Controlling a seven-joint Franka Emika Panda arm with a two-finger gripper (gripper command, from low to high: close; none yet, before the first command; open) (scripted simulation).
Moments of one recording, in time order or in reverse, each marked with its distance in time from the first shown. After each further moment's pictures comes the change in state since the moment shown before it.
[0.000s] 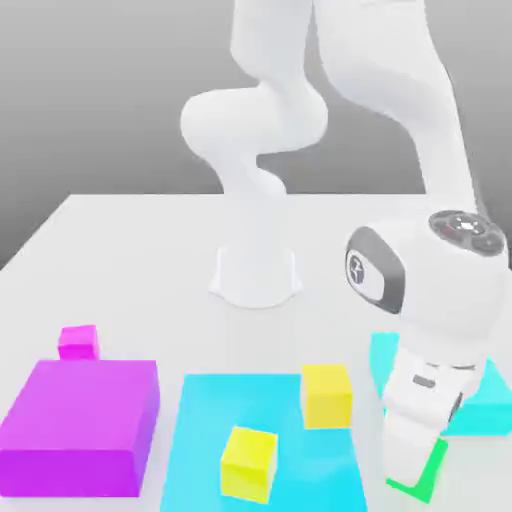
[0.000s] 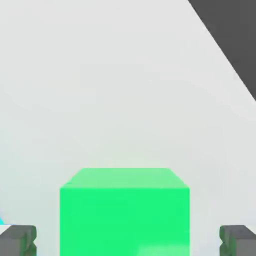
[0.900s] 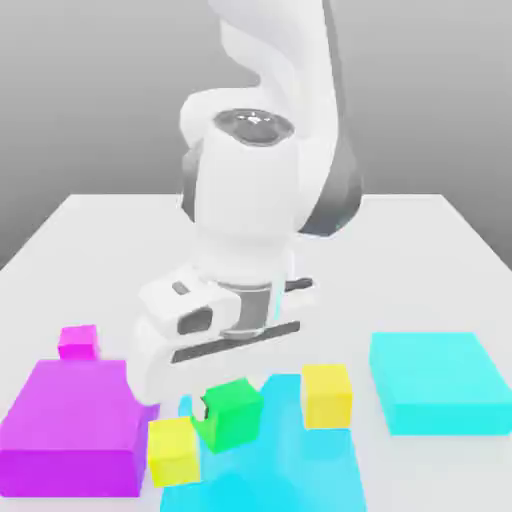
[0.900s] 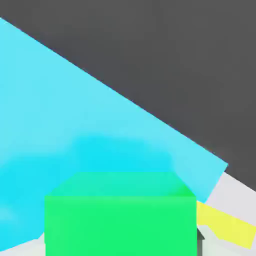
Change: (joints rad) arm -0.381 -0.405 -0.296 -0.154 -0.174 -0.181 0.214
